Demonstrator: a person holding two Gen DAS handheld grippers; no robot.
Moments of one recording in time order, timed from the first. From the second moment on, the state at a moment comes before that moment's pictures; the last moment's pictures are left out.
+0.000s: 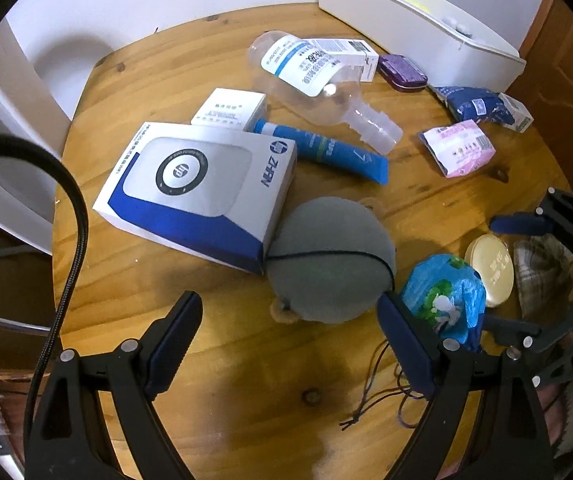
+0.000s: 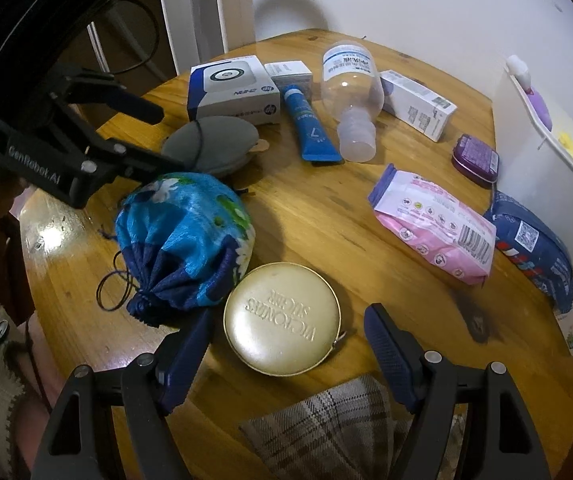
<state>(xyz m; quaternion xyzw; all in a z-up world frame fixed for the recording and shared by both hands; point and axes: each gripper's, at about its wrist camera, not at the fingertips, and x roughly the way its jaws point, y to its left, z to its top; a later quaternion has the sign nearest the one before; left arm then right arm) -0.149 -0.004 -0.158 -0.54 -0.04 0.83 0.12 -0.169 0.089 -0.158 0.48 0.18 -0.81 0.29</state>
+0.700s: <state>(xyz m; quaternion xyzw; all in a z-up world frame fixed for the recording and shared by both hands) -0.118 0.019 -0.119 -0.53 -0.07 0.83 0.16 -0.166 0.104 -0.145 0.48 0.11 -0.81 0.31</state>
